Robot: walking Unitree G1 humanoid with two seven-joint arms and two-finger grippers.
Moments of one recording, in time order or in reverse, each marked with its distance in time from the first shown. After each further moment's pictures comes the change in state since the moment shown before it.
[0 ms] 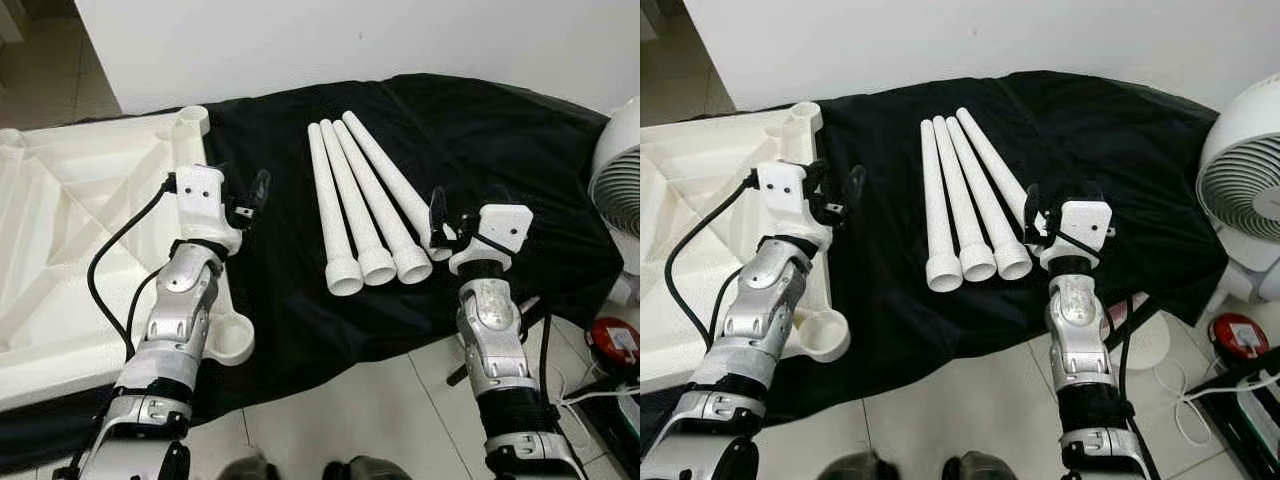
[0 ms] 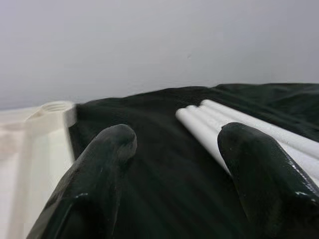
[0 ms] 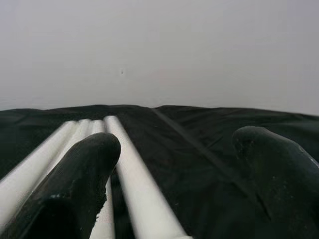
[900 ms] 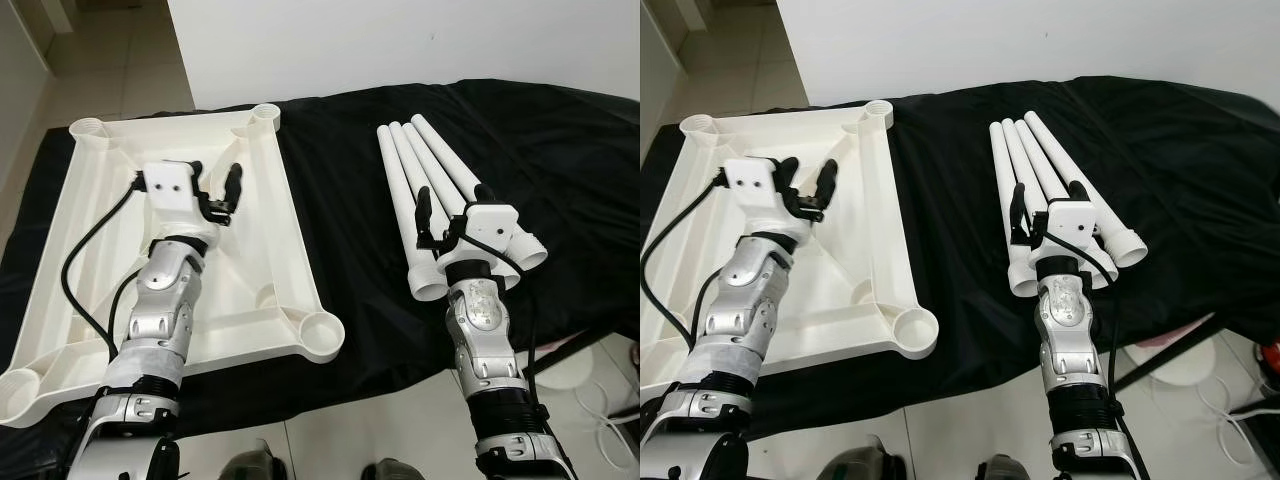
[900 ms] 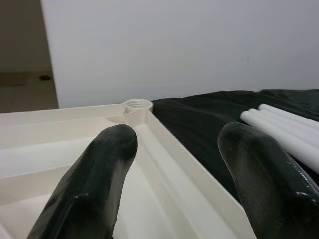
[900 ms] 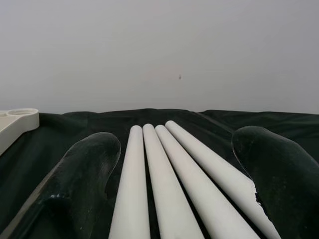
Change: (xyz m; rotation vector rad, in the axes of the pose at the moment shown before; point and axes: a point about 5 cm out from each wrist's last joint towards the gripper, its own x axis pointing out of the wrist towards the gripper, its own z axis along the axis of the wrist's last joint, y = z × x) left arm 0.001 0.005 0.004 -0.005 -0.004 0.011; right arm 0.001 -0.003 0.003 -0.004 -0.009 -0.008
